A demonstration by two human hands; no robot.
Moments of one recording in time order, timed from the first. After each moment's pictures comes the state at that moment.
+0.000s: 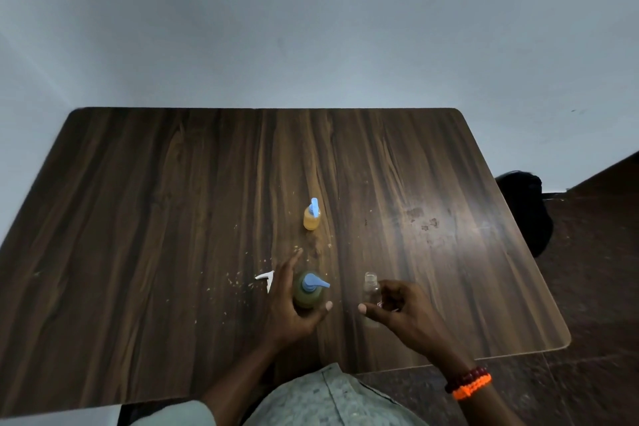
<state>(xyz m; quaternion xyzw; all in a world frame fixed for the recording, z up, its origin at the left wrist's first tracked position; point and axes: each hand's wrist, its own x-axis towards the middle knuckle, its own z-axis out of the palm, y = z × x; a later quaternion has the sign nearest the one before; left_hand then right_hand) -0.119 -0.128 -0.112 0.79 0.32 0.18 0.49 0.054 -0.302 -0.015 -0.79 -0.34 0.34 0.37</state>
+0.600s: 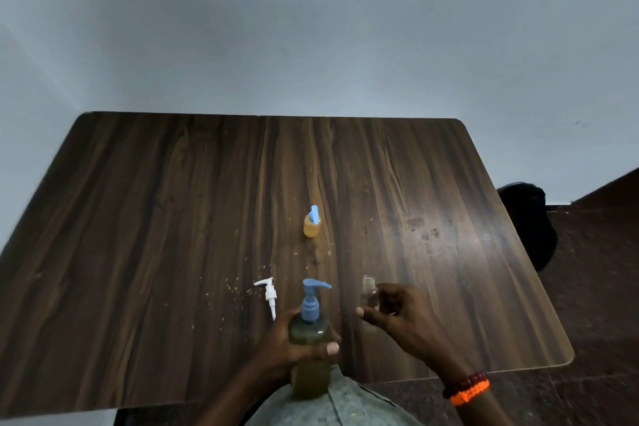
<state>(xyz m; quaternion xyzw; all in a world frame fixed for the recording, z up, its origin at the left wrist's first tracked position) -0.141 -0.149 -0.060 0.55 0.29 0.00 0.78 0.062 -0.298 -0.011 -0.79 -0.37 0.33 0.37</state>
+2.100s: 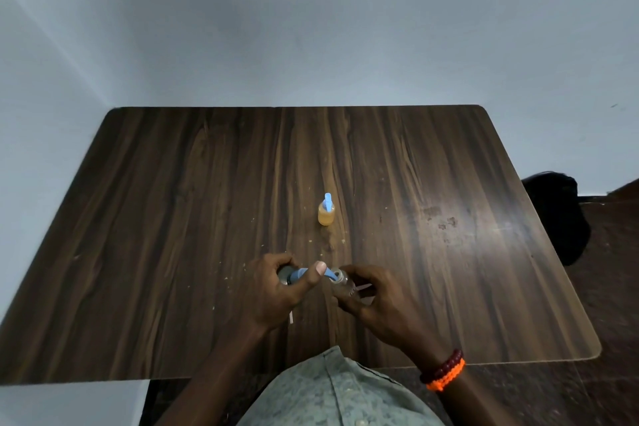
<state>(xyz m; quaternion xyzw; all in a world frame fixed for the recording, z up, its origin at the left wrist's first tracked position) -0.132 -0.104 -0.015 0.78 0.37 0.20 0.47 0.025 -0.264 0.000 -0.74 -0.46 0.30 0.39</state>
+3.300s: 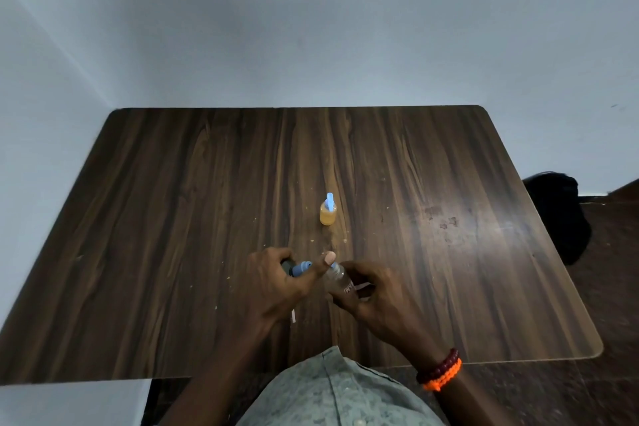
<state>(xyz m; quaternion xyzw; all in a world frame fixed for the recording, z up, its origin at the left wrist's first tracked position) -0.127 -0.106 0.015 0.82 0.41 0.16 0.36 0.015 -0.254 0.002 -0.73 -0.46 0.26 0.44</state>
